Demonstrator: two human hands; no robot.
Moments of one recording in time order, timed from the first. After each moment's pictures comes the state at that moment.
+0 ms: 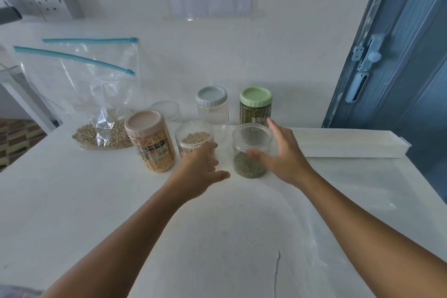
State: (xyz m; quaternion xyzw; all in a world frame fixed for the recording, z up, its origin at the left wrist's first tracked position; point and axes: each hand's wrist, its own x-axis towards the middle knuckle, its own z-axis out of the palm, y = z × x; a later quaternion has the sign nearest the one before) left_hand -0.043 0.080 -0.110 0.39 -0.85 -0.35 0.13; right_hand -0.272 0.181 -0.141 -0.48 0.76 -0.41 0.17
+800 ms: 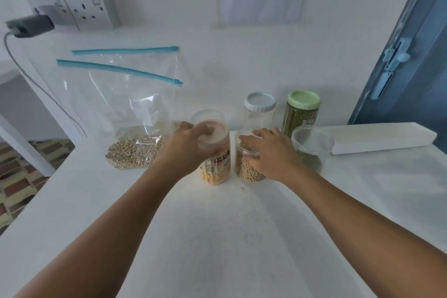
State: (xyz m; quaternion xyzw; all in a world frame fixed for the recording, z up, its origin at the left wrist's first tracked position) left_hand 0.077 -0.089 -0.069 0.33 -0.90 -0.21 0.17; right_hand -0.110 0.054 -0.105 -0.54 0.84 -0.11 -0.03
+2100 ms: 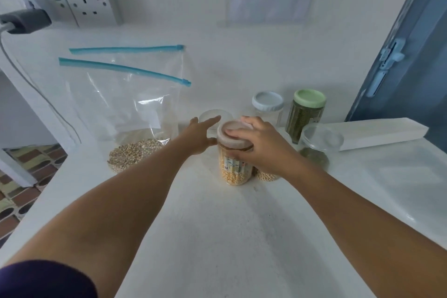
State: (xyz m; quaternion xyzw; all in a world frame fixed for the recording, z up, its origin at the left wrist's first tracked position) left_hand 0.027 -0.192 -0.112 0.28 -0.93 -0.24 0.05; right_hand -0.064 0.025 -0.078 -0.55 0.80 -0.24 0.06
